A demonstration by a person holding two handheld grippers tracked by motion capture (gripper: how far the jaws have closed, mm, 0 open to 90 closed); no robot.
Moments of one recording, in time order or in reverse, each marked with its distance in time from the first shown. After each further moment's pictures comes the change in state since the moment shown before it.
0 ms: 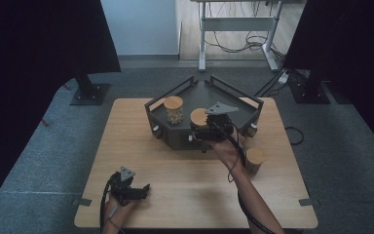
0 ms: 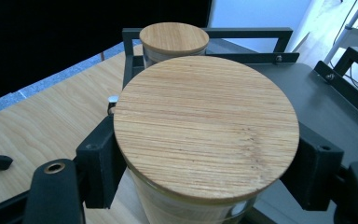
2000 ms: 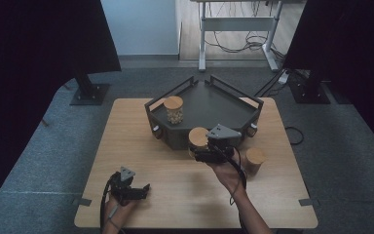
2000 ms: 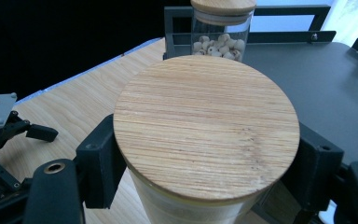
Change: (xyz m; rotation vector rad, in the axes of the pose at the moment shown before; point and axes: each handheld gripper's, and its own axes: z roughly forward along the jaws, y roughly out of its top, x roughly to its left) left arm 0.000 0.000 0.000 0.001 0.000 0.001; right arm 0.032 -0.044 -0.024 -0.031 0.070 0.013
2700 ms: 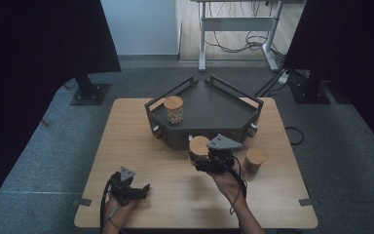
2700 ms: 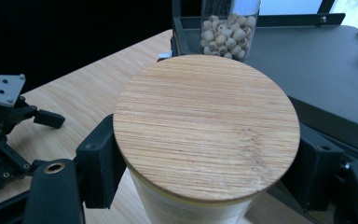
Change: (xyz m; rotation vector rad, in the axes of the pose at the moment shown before) left arm 0.000 0.000 0.000 0.000 0.000 0.001; right arm 0.011 -0.025 -0.005 -0.002 0.003 0.010
